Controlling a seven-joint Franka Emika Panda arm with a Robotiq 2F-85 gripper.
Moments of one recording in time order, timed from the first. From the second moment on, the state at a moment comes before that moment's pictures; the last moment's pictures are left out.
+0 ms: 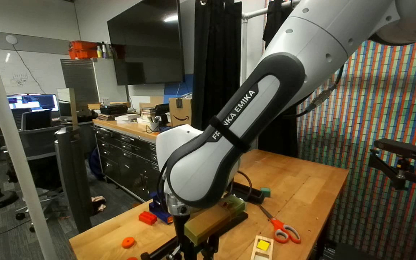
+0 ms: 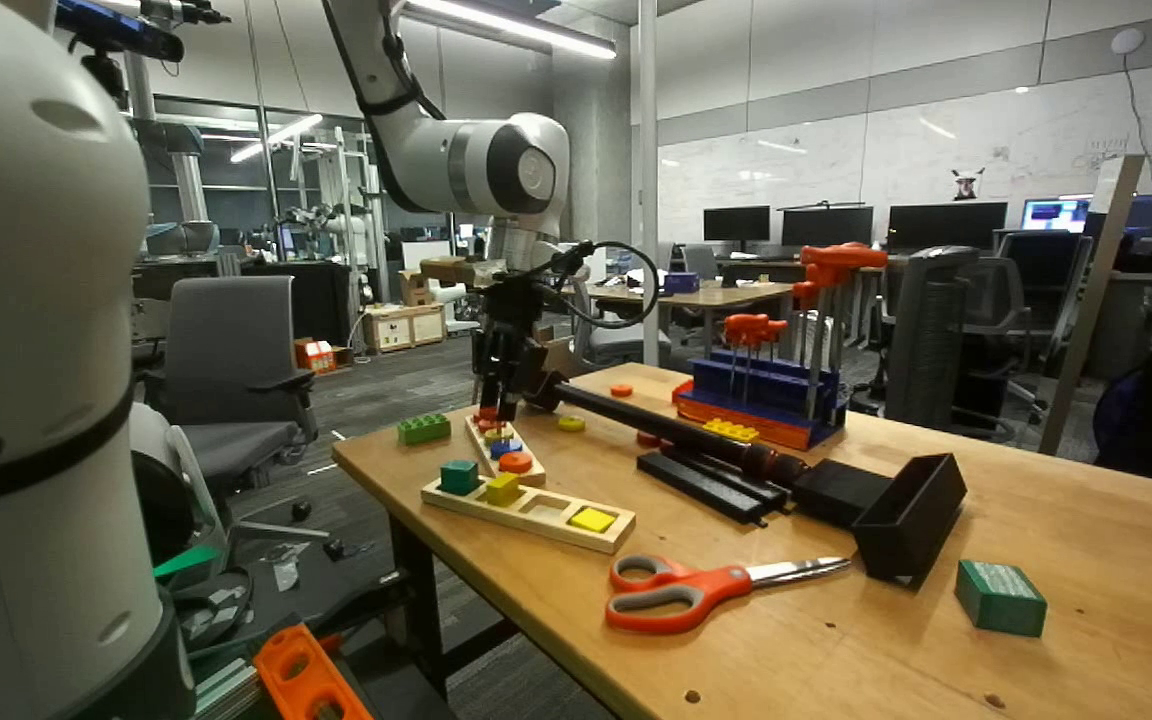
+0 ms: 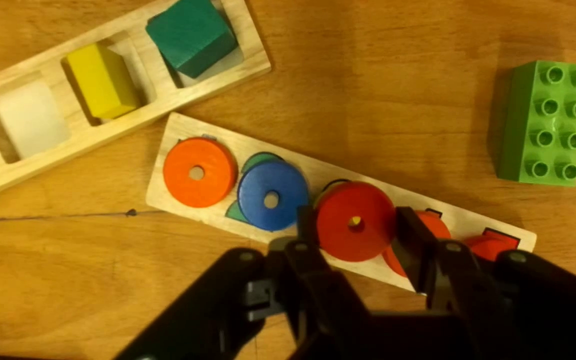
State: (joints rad) arm 0.29 0.16 0.20 -2.33 0.08 2.29 0.44
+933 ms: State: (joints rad) arm 0.27 0.17 0.20 -2.31 0.08 2.29 0.44
